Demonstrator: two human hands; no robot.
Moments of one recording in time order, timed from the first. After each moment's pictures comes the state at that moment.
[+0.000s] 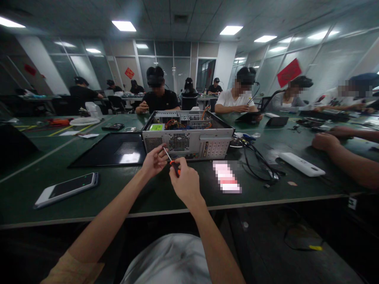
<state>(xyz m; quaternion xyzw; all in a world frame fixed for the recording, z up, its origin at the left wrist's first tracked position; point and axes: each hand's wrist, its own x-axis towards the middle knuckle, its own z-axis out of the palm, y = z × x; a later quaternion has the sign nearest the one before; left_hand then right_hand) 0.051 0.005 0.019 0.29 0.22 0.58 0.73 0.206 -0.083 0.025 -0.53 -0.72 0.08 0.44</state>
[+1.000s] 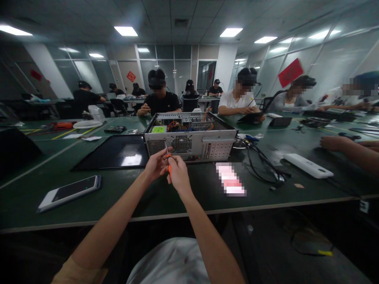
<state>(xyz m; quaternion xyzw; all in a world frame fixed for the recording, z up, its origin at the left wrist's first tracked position) 0.054 -0.001 0.023 0.31 0.23 0.55 0.74 0.167 -0.050 0.028 -0.39 -0.51 0.54 0.54</state>
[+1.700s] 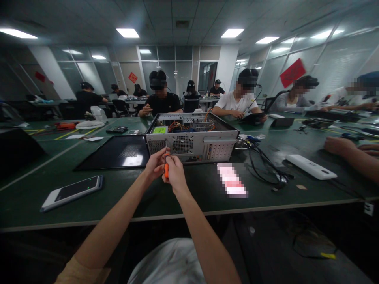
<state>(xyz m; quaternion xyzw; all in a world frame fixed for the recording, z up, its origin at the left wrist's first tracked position) 0.053 -0.005 0.034 0.29 0.23 0.56 0.74 0.152 -0.053 0.036 -0.37 -0.44 0.61 0.55</state>
